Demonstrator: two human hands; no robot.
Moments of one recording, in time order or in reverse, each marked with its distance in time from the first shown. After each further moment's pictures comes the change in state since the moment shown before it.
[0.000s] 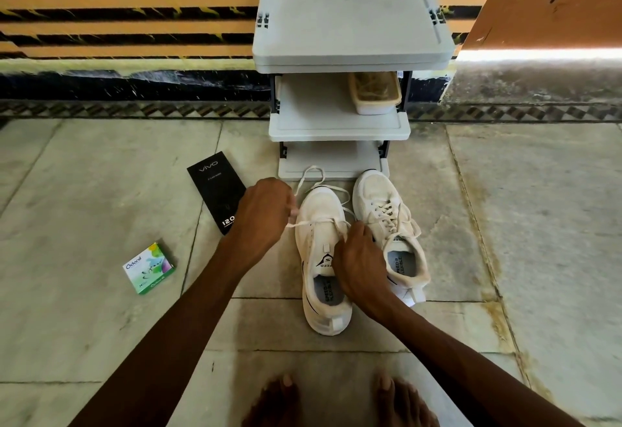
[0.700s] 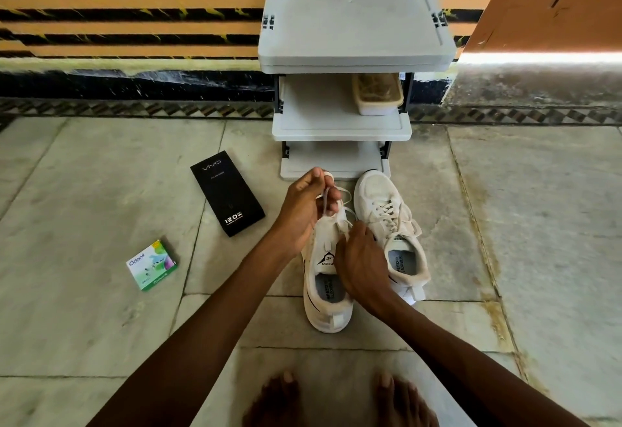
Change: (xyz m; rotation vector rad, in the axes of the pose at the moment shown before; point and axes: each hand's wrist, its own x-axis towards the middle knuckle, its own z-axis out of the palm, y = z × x) left_hand -0.001 0.040 0.030 -1.709 -0.136 -0.077; right_hand 0.006 0.007 0.009 0.099 0.027 0.105
